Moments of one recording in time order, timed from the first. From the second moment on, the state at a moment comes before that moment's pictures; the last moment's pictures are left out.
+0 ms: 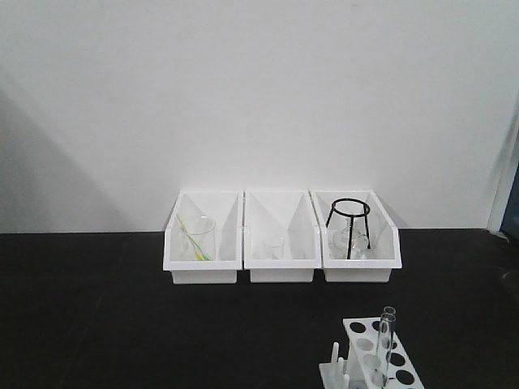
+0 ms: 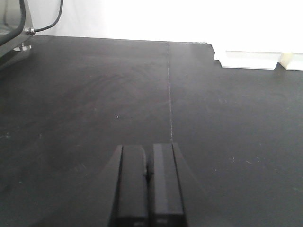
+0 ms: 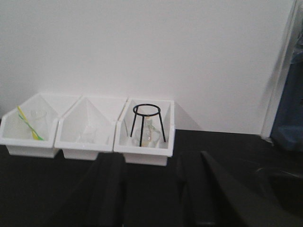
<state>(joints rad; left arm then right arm) 0.08 -0.02 0.03 0.05 0.29 -0.16 0.14 0.57 -0.61 -0.22 0.26 0.14</state>
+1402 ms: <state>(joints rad) 0.08 -0.02 0.03 0.05 0.29 -0.16 0.00 -0.01 0.03 -0.13 0.18 0.11</state>
